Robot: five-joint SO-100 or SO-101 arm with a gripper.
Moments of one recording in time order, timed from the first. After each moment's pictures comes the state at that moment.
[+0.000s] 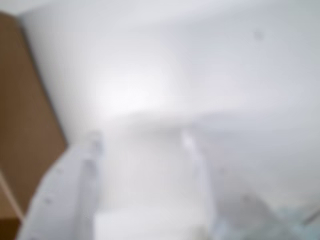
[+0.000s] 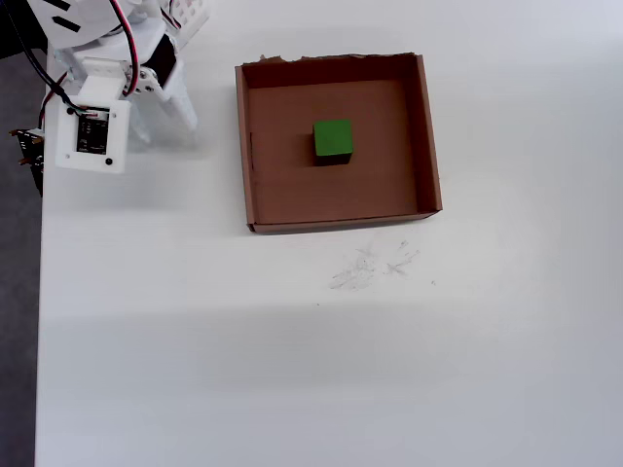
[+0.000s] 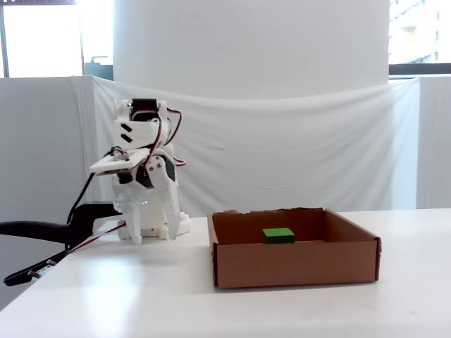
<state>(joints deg) -16.0 182.0 170.6 71.0 -64.6</state>
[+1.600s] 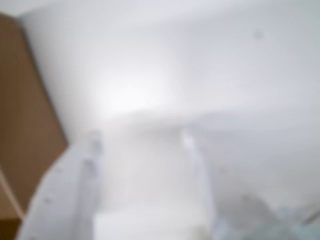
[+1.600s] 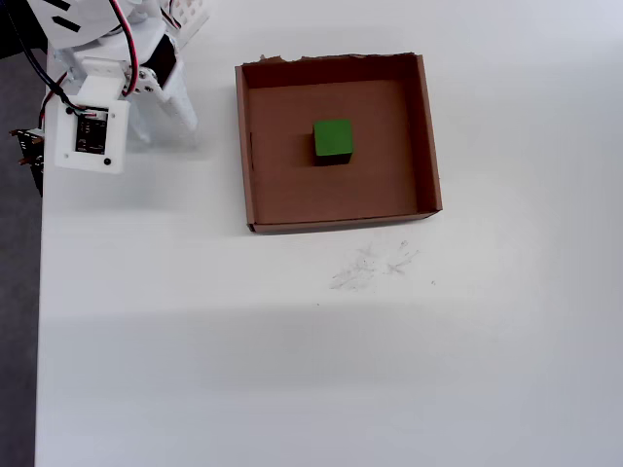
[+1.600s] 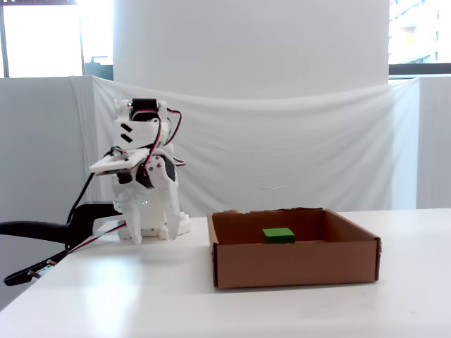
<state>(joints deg) -16.0 182.0 170.6 71.0 -64.1</state>
